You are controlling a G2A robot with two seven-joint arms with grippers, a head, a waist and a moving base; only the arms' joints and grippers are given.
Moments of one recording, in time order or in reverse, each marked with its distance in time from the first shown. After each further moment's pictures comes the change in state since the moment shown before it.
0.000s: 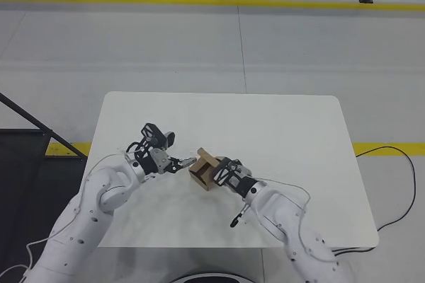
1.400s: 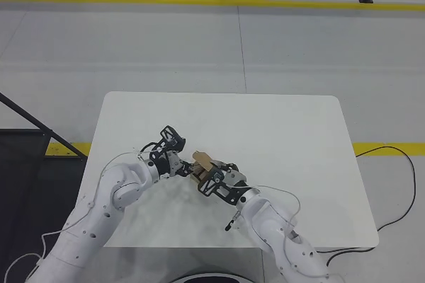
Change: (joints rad) left arm -0.072 -0.027 0.105 0.036 0.019 0.028 -0.140; right arm -0.037 -0.019 -0.065 -0.037 -0.236 0.102 0.014
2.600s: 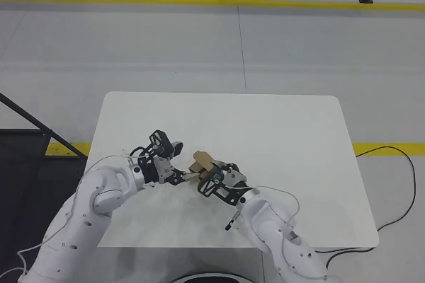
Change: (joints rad) left arm 0.120 0.039 -0.155 -0.157 -0.062 -0.191 -0.040; right arm -0.012 -0.012 0.008 0.011 -0.055 0.012 -0.023
